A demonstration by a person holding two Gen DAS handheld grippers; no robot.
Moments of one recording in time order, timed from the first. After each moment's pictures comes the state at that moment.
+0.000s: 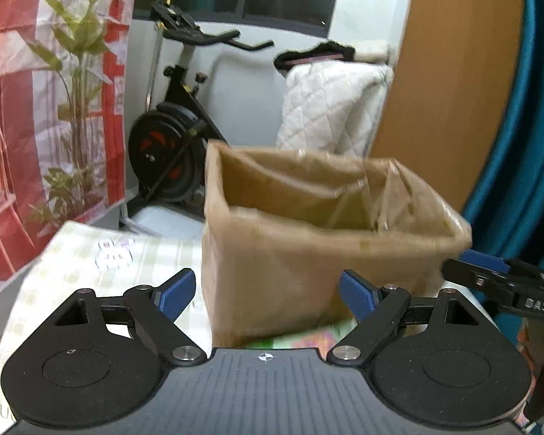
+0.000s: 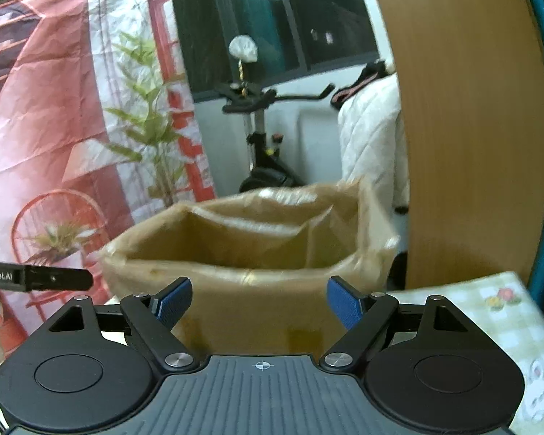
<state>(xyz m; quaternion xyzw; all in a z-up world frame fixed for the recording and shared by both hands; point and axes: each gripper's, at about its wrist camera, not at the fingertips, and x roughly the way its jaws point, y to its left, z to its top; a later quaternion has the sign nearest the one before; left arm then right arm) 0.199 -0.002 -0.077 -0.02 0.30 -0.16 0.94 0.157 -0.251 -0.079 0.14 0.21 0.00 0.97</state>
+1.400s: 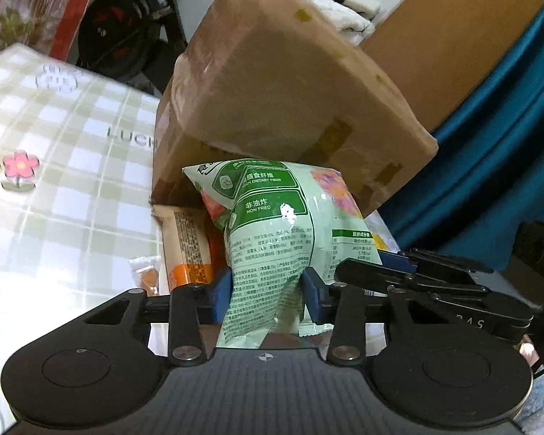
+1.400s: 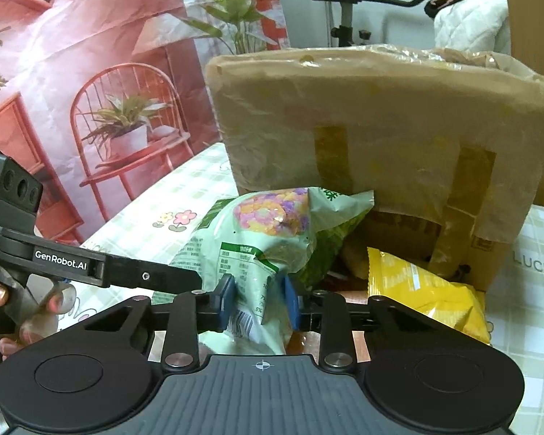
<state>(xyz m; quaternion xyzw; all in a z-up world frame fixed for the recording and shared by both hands) 0.175 0.049 -0.199 -0.17 0.39 -0.29 0.86 0.159 -0.152 -0.135 0.09 0.34 0.15 0.92</state>
